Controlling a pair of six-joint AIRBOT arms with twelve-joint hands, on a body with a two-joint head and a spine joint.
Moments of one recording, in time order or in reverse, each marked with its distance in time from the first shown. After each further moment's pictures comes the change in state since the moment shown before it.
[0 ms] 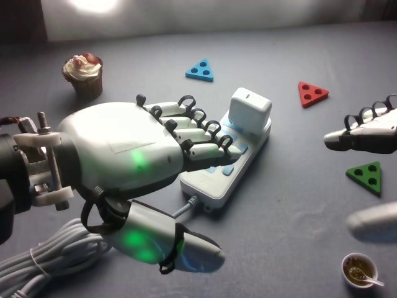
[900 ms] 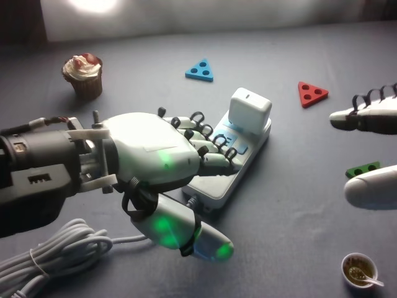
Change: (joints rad) left arm 0.012 -0.192 0.170 -0.035 0.108 0.003; right arm 0.037 -0.009 0.052 0.062 -0.010 -0.069
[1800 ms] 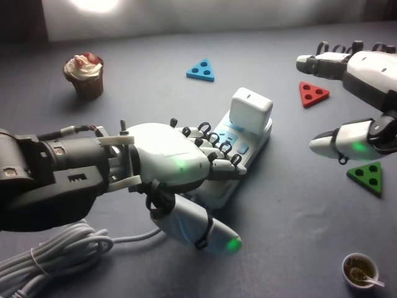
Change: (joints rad) left arm 0.051 -0.139 0.134 -0.024 -0.019 -0.001; right arm -0.013 -0.401 0.081 0.768 0.631 -0.470
